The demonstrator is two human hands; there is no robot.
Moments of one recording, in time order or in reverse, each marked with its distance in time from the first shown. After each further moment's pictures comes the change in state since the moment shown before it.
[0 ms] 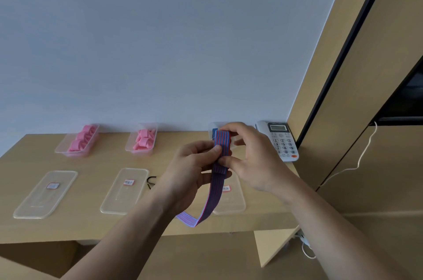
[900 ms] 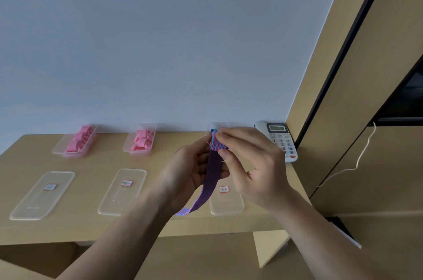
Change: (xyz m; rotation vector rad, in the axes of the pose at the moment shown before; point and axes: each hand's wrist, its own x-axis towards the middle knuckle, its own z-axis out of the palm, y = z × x) left_hand -0.004 0.018 0.015 -0.113 0.086 -0.150; right_hand -0.013 0.011 0.010 -0.041 0.408 -0.588
